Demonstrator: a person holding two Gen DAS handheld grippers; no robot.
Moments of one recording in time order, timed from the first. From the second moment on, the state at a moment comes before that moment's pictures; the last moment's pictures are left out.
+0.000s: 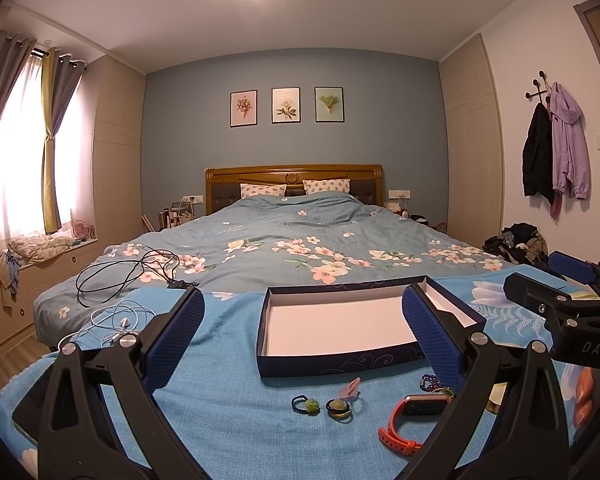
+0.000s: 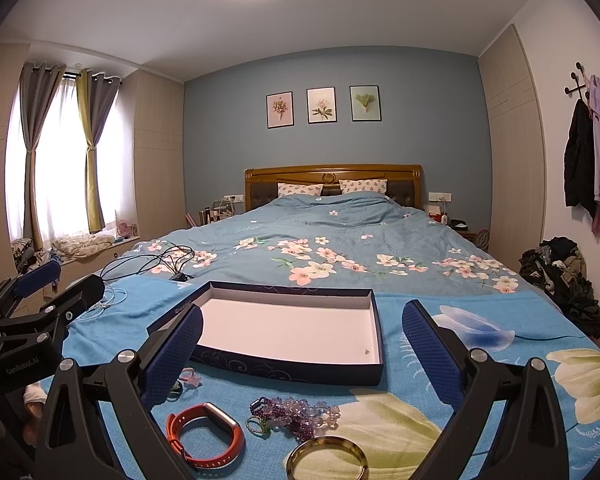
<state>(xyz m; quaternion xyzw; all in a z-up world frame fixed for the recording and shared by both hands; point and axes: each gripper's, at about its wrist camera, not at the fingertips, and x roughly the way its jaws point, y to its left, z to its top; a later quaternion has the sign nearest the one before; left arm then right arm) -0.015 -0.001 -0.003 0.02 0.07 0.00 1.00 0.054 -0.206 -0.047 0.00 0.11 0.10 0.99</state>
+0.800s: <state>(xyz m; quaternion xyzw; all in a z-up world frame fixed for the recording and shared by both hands) -0.013 -0.005 -0.004 0.02 0.08 -0.01 1.00 0.057 -0.208 -0.048 0.00 0.11 0.10 0.99</state>
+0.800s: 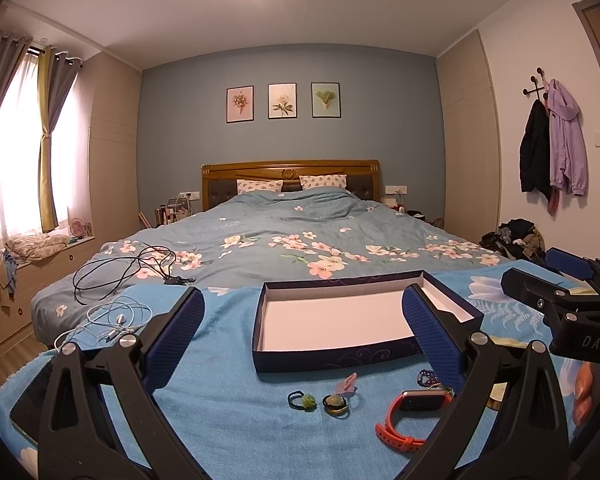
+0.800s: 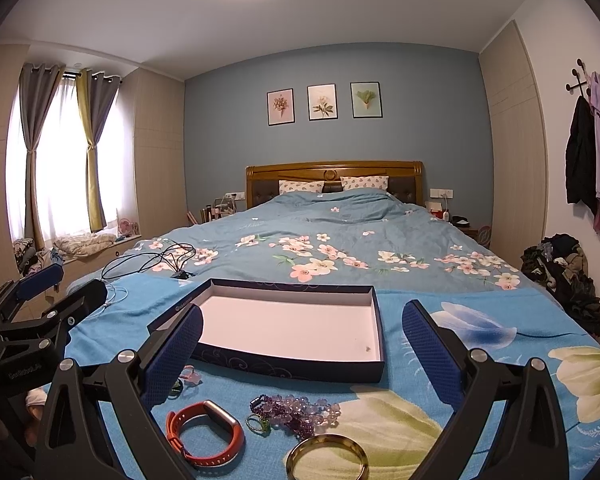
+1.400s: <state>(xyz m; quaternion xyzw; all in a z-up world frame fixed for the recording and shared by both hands) 0.033 -0.027 -0.056 0.06 0.27 -0.15 0.95 0.088 -0.236 -0.099 -0.03 0.32 0.13 0.94</state>
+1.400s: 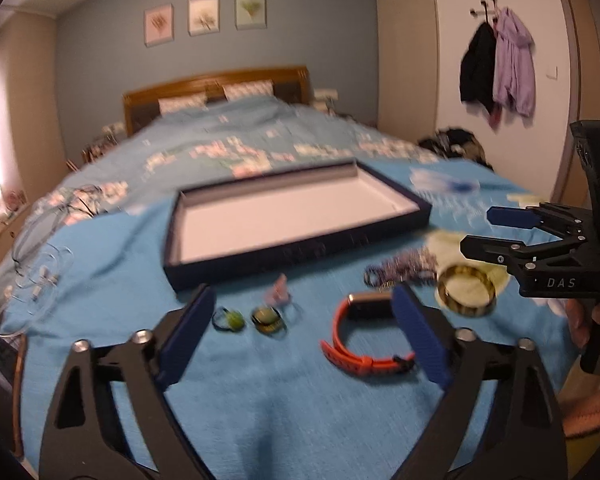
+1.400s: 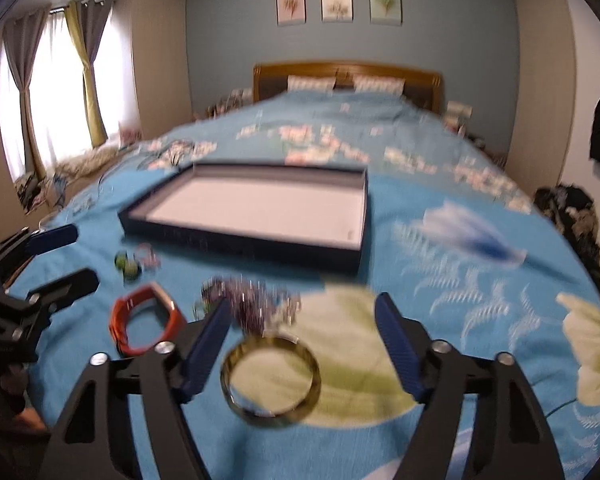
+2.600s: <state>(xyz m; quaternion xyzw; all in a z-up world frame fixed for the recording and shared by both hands) 0.094 -0.026 -0.067 0.03 0.40 -0.24 0.88 0.113 -0.253 -0.091 -0.04 0.37 0.18 0.91</state>
